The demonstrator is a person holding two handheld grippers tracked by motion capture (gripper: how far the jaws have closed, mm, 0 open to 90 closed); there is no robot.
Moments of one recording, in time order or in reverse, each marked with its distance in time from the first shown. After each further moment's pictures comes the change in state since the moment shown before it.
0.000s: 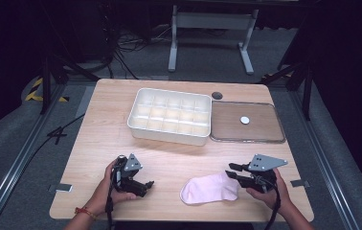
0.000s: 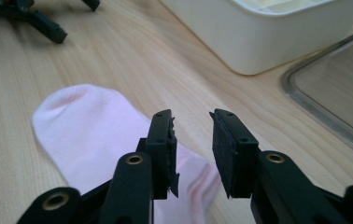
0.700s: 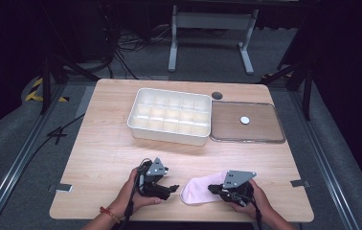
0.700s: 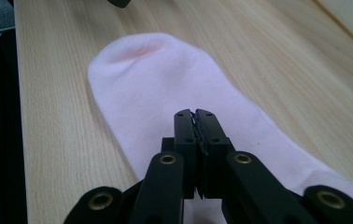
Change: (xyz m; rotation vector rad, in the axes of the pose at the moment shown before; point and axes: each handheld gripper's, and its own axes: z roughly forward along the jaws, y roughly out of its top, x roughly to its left) left arm -0.062 0.045 0.021 -0.089 -0.197 0.074; right arm 0.045 -0.012 0.048 0.140 0.148 -0.118
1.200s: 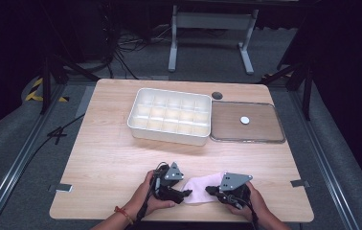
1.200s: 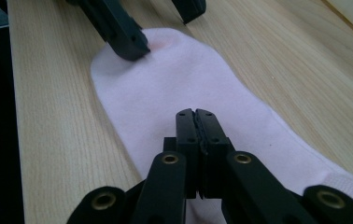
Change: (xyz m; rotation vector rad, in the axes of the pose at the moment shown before) left arm -0.020 0.012 0.031 0.069 -0.019 0.077; right arm 0.007 0.000 0.006 -0.004 -0.033 -0.001
